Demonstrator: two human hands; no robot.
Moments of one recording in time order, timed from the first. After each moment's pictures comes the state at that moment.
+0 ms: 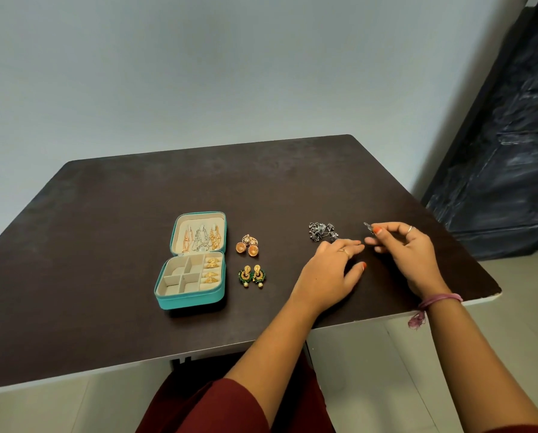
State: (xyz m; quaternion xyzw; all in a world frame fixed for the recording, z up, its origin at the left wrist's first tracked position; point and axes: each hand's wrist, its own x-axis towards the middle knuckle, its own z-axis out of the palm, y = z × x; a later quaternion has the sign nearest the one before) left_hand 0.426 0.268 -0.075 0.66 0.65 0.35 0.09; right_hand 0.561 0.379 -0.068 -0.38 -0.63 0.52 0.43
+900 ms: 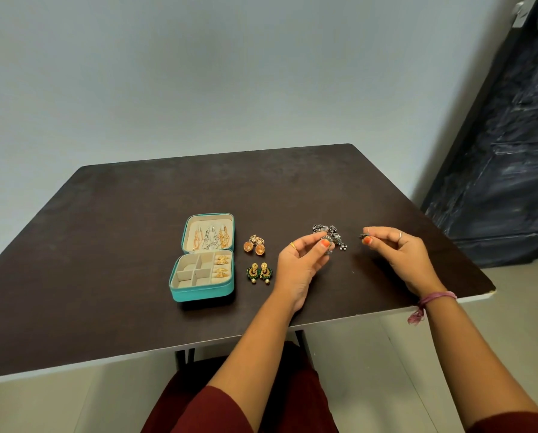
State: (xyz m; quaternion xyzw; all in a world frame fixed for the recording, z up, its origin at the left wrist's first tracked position) left_hand 0.406 0.235 -0.056 0.23 0.42 0.74 0.47; right_hand 0.561 0.371 -0.064 -0.34 -0.72 0.46 0.39
